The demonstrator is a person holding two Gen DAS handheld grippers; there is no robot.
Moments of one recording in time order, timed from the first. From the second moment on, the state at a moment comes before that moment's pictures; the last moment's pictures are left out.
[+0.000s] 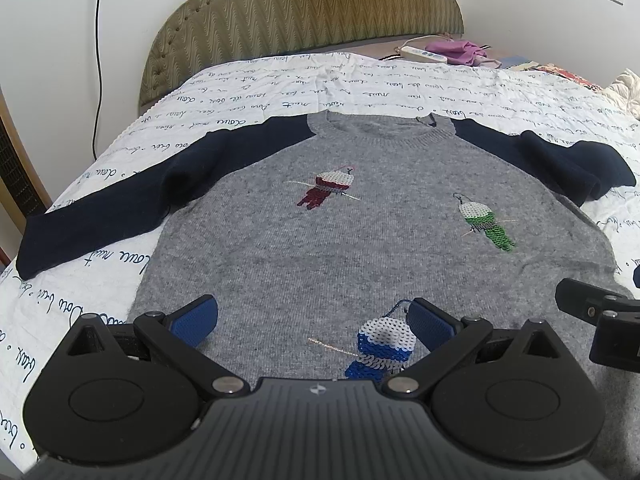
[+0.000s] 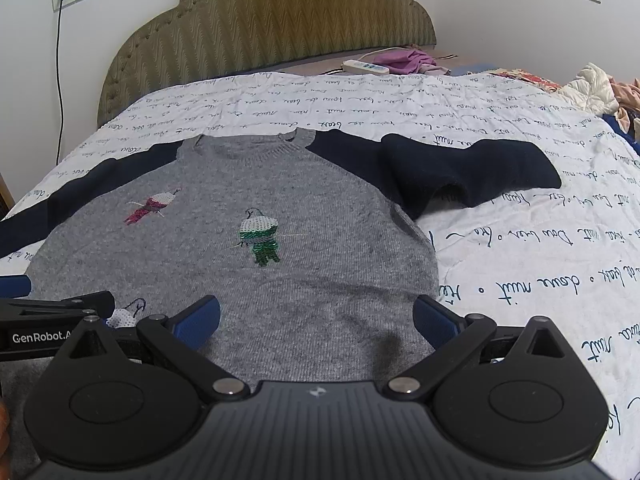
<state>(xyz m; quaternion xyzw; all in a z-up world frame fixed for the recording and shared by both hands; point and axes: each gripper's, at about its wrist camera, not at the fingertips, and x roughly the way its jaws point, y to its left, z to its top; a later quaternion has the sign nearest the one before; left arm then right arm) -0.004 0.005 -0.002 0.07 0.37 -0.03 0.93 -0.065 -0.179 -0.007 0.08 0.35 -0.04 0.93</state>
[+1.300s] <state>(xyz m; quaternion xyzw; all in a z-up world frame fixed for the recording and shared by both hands) 0.048 -0.050 -0.007 0.11 0.37 -0.06 0.92 0.050 -0.487 -0.095 0.52 0.19 -0.08 0.83</state>
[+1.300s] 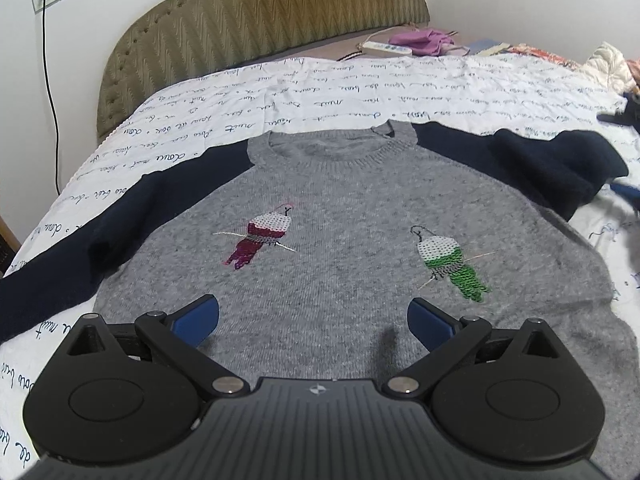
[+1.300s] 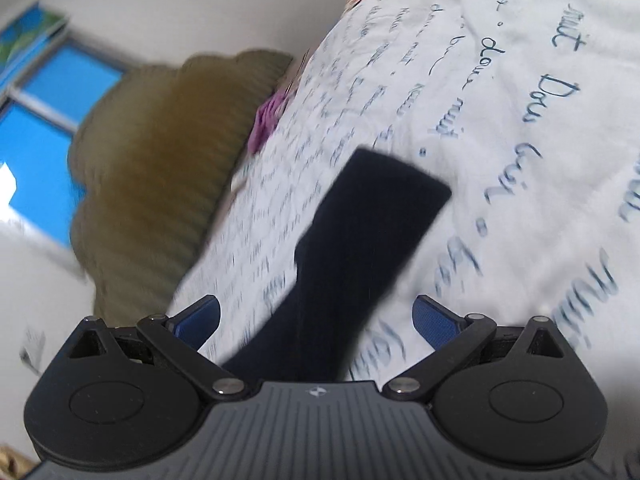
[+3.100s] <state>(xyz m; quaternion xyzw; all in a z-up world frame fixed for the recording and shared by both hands) 0.066 0.042 -0.002 0.07 0.36 0.02 0.93 0.127 -0.148 -0.030 -0.11 0.25 -0.01 0.96</state>
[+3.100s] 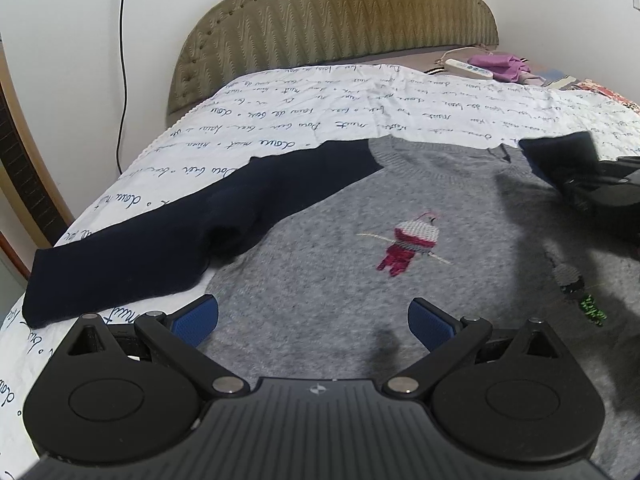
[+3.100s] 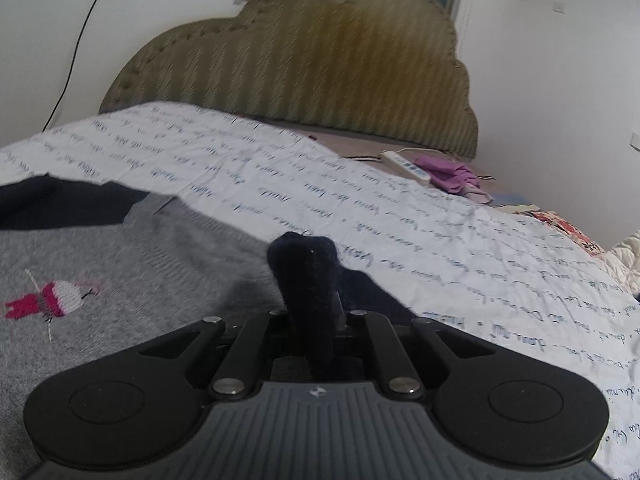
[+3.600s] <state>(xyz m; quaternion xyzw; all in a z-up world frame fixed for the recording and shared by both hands) 0.070 0.056 -0.010 0.06 0.37 0.02 0.93 0.143 -0.125 -0.058 -0.14 0.30 0.00 0.94</state>
